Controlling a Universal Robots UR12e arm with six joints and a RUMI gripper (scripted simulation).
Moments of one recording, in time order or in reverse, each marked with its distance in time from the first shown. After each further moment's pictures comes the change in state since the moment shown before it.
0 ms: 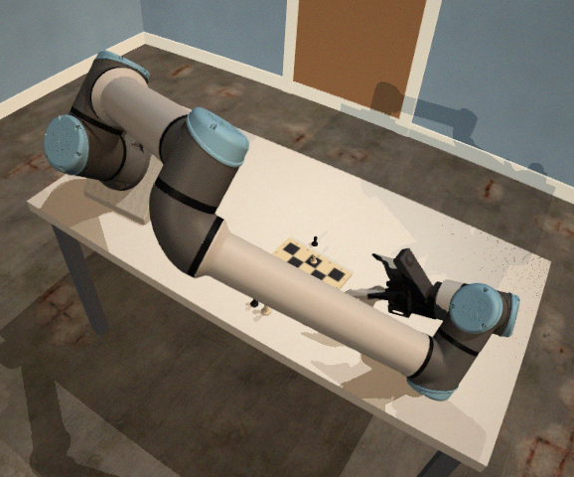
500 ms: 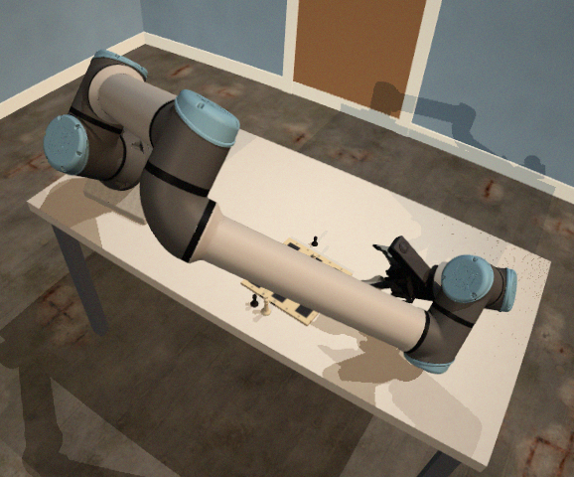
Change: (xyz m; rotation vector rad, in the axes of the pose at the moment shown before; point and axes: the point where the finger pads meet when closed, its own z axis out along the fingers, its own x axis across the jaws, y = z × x) arm 0.033 0.006 0.015 -0.120 -0.001 -0.087
